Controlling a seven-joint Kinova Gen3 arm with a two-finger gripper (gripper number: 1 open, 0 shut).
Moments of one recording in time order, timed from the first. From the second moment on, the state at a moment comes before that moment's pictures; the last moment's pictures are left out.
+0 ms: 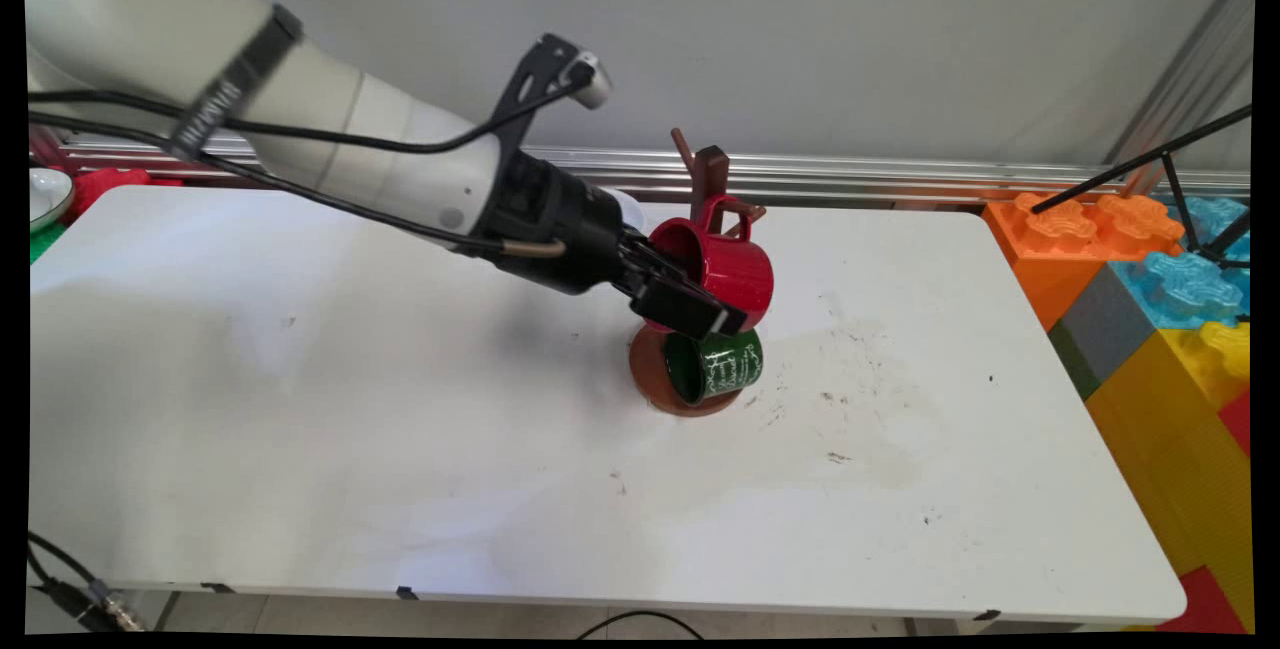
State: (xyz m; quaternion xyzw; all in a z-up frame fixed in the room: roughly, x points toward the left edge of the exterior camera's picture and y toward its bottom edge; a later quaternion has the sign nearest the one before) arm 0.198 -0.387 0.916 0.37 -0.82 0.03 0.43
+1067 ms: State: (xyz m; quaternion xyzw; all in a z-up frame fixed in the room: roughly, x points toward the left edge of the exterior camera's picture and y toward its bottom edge) arm 0.167 -0.404 0.881 0.39 -0.80 0.03 0.45
